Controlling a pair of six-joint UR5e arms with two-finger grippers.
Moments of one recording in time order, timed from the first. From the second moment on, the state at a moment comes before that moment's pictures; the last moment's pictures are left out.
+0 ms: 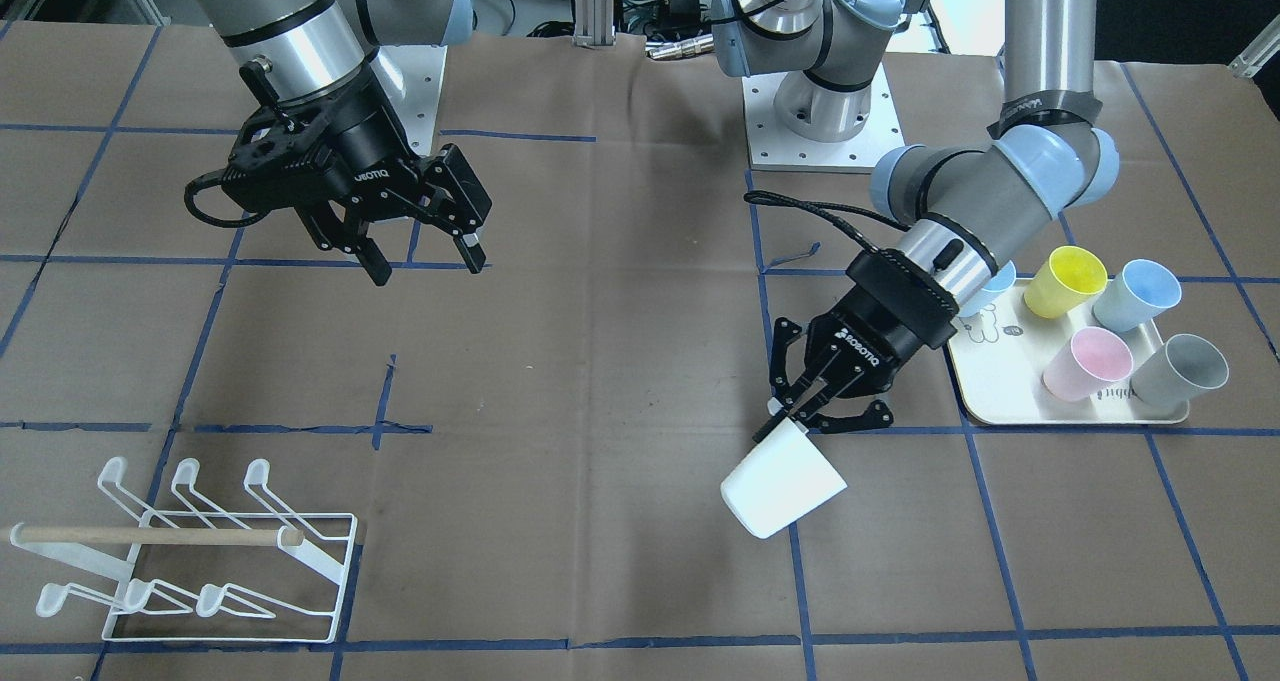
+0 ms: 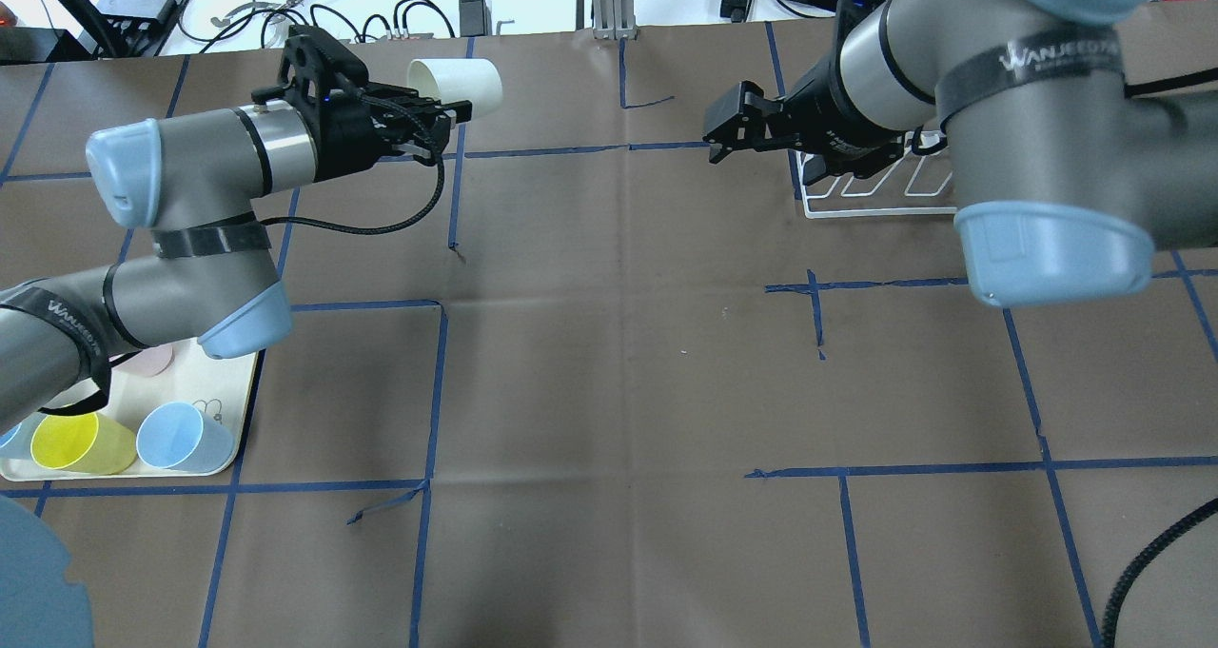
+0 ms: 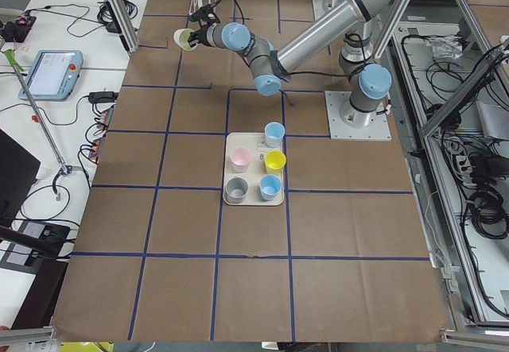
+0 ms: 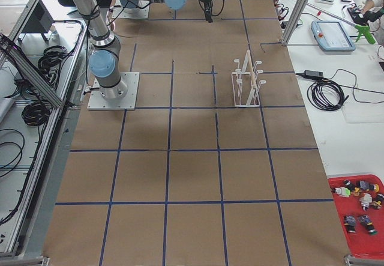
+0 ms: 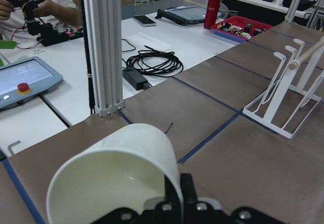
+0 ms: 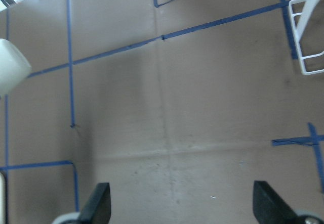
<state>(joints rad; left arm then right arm) -1.40 -1.87 -2.04 -0.02 0.68 0.55 1.64 -1.62 1.88 -2.25 -1.22 0.33</state>
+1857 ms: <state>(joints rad) -1.46 -1.97 -2.18 0.45 0.61 0.13 1.70 -1.31 2.17 -3.48 -0.99 1.36</state>
